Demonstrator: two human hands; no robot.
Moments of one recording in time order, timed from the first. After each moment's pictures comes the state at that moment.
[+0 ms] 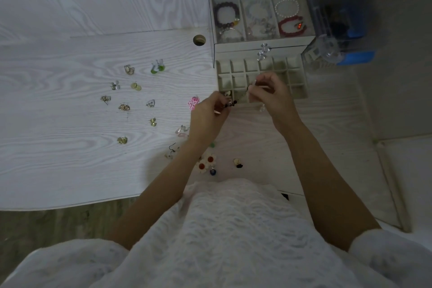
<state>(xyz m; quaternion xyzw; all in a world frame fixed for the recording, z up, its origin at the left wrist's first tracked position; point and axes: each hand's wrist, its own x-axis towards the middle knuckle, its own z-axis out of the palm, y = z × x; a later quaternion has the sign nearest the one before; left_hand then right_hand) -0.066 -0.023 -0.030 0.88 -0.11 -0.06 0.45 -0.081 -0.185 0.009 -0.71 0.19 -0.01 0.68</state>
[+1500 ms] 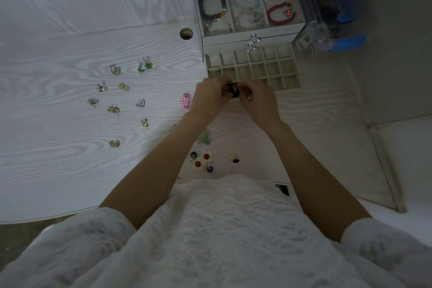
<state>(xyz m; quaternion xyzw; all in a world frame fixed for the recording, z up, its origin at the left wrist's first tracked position) -0.023 -0.051 -0.026 0.92 -0.22 -0.11 0.31 -0.081 -0.180 -0.036 -0.93 0.12 -0.04 0.35</state>
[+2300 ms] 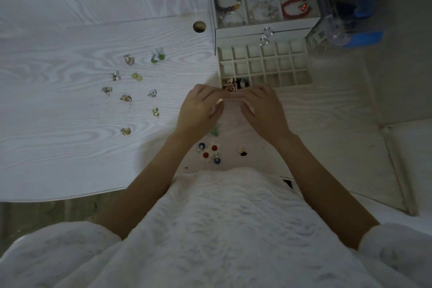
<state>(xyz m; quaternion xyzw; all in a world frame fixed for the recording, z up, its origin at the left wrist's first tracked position) -0.063 0.012 -0.041 0.87 -0.35 0.11 0.32 -0.115 -0.166 -0.038 -0.97 -0.03 -0.06 0.24</state>
